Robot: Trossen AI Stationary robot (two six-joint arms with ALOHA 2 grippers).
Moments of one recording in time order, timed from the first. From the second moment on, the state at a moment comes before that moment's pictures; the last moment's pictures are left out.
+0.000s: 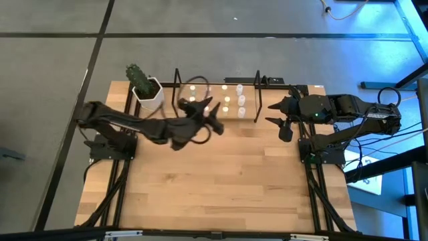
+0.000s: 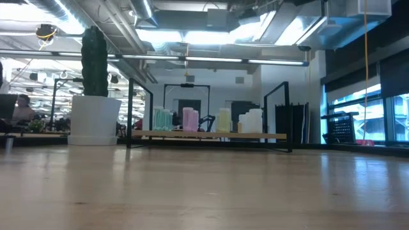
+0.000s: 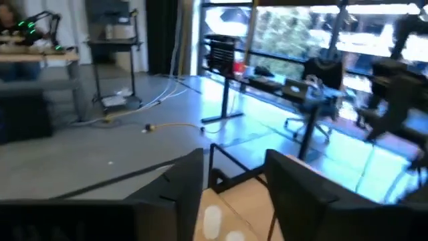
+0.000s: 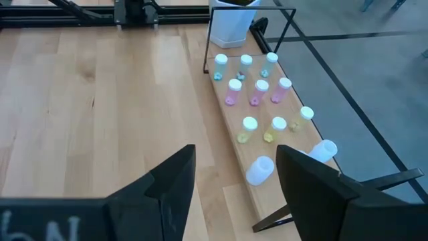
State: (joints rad) left arm -0.20 1.53 1.32 0.13 -1.14 -0.23; right arm 0.09 0.98 1.28 -0.93 0.36 0.10
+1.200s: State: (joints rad) left arm -0.60 0.63 0.91 -0.70 -0.92 -0.54; right arm 0.09 0.98 1.28 -0.74 0.08 0.21
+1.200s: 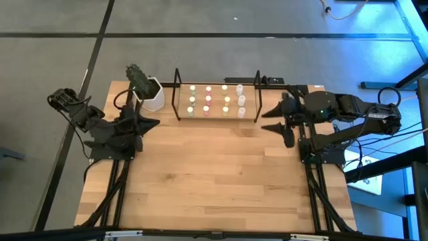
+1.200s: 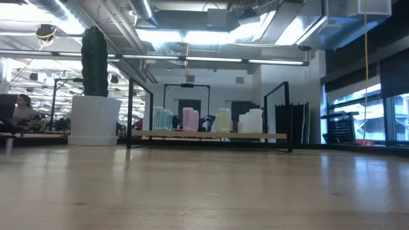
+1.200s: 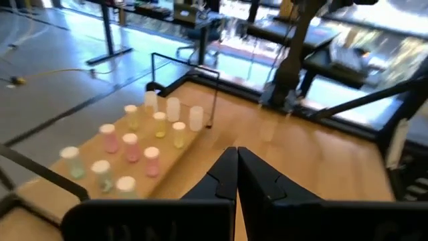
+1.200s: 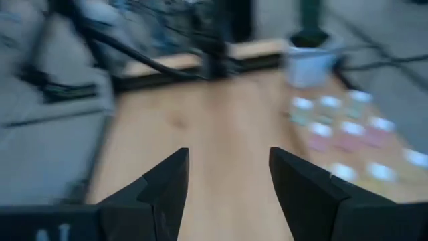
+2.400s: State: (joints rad) left arm -0.63 0.00 0.08 0.27 -0.79 -0.05; right arm 0.09 0.46 1.02 -0.63 -0.11 0.17
